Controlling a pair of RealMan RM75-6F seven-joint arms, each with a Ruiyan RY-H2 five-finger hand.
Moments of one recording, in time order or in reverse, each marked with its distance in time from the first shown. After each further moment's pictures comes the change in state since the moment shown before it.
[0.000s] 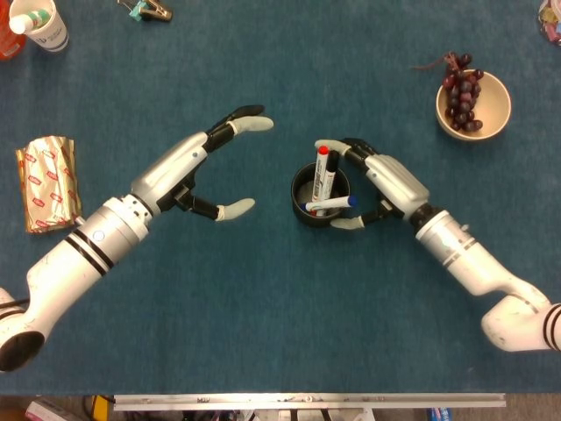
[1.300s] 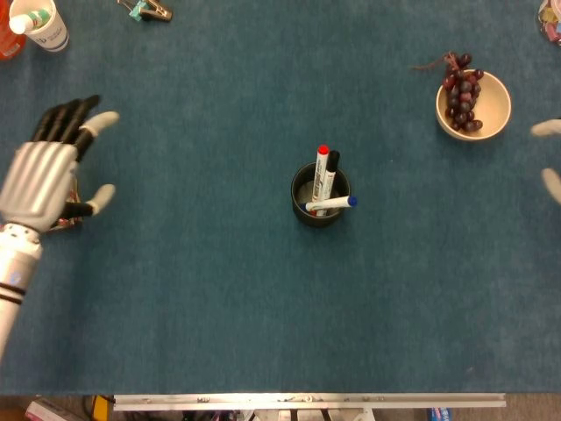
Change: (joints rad) left arm 0.273 -0.011 0.130 0.119 -0.116 0.392 0.810; right arm -0.321 0.767 -0.042 -0.667 0.119 0.291 -0.571
